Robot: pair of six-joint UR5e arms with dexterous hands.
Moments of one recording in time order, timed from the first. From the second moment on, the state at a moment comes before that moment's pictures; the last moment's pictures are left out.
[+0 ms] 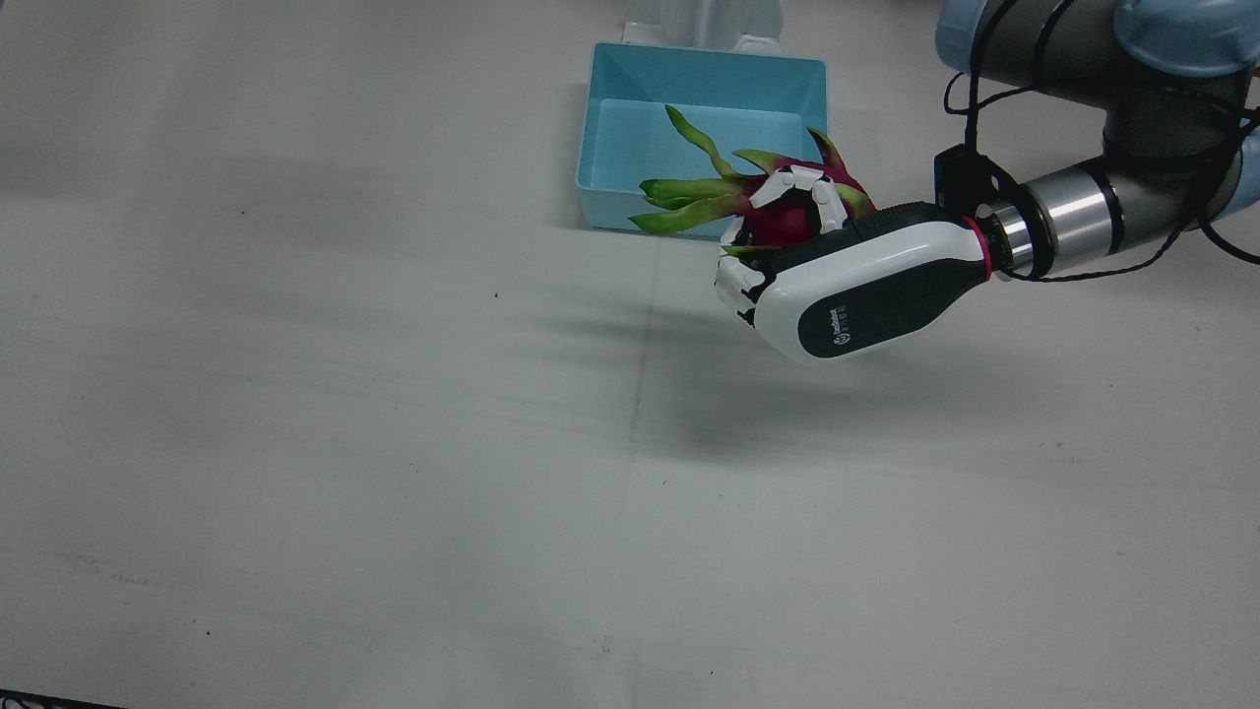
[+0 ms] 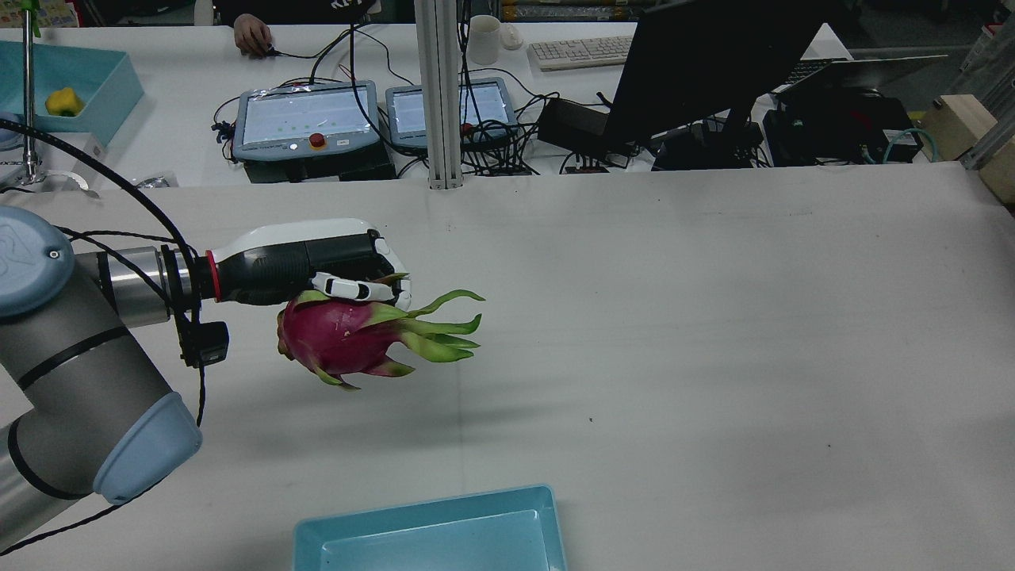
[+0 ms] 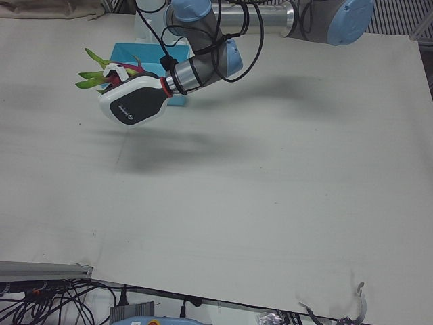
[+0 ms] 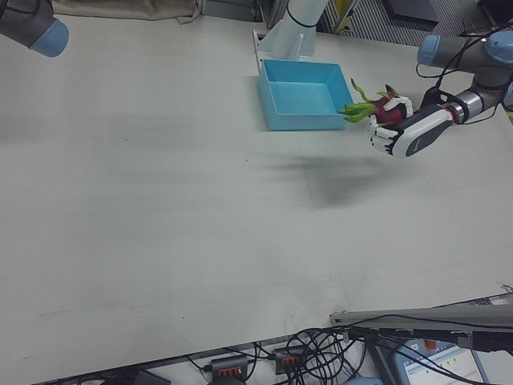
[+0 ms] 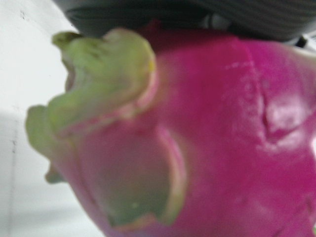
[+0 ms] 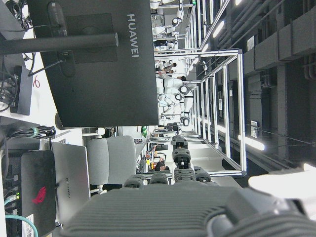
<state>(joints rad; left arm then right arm) -0.83 -2.19 -1.85 0.46 1.95 0.65 1.47 -1.56 1.58 -3.20 -1.44 0.08</state>
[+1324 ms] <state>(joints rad) -0.48 -2.11 -2.05 0.53 1.81 0.73 1.47 -1.56 1.58 -3.20 -1.44 0.08</state>
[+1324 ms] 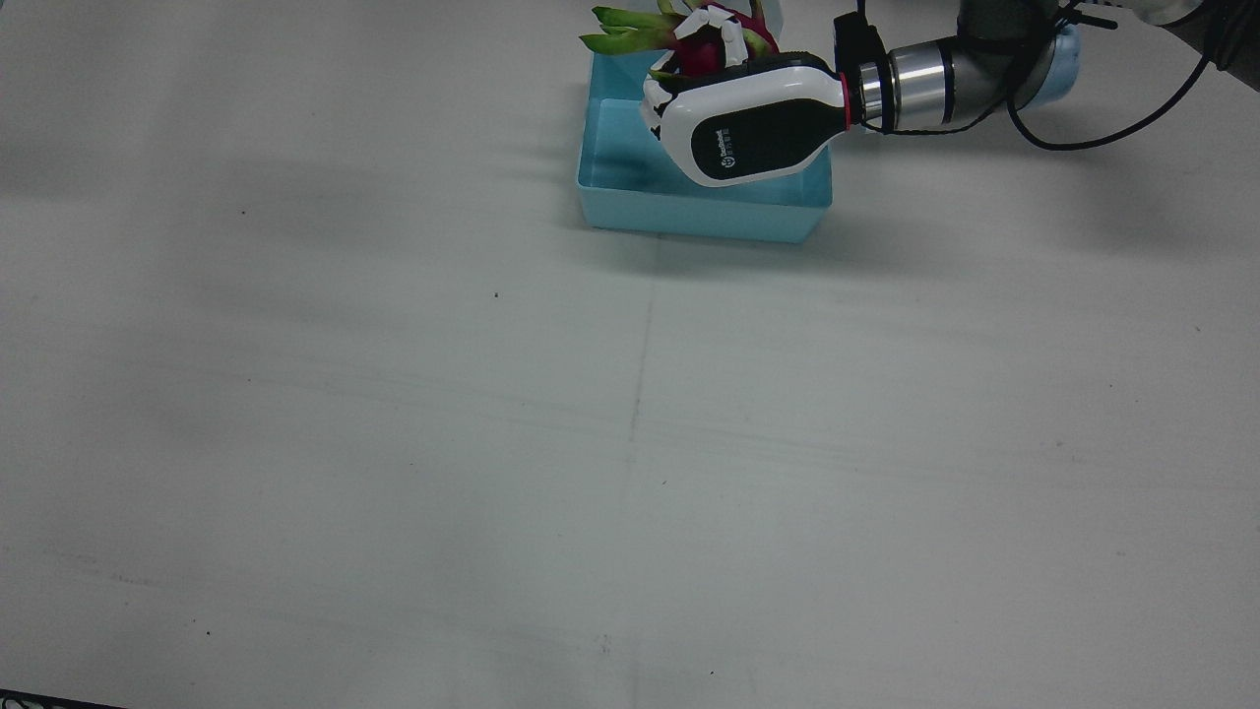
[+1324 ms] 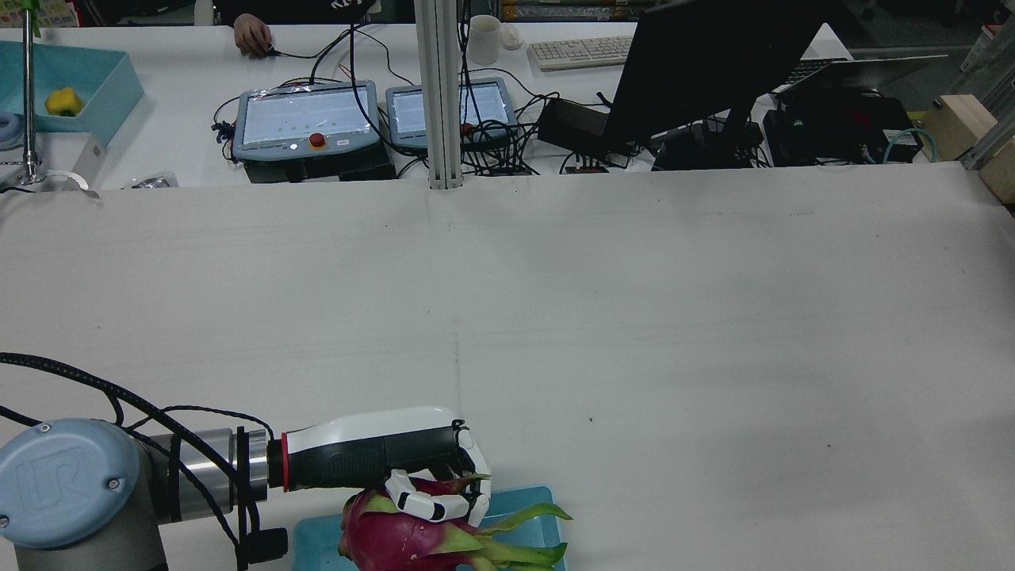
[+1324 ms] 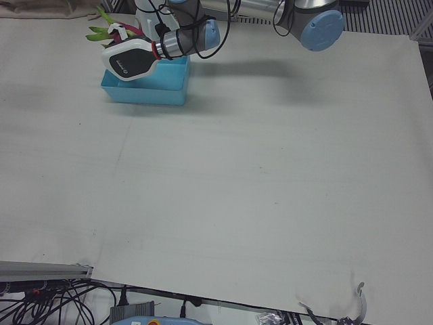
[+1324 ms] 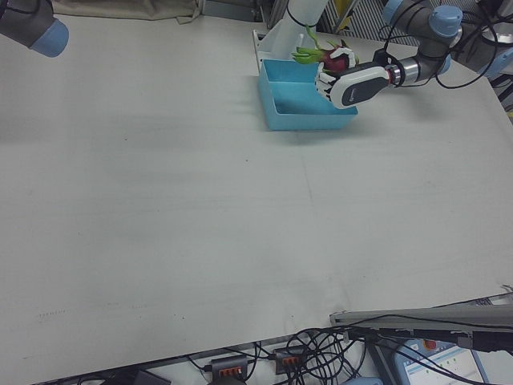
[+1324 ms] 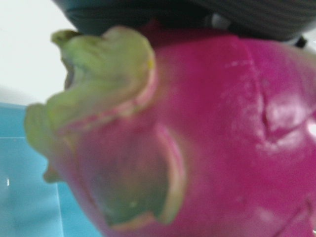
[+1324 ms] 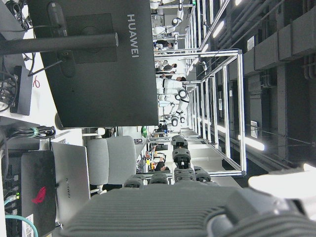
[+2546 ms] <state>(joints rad) -0.40 -1.96 -2.13 0.42 1.84 0.68 1.47 -1.56 1.58 -3.20 -1.44 0.08</state>
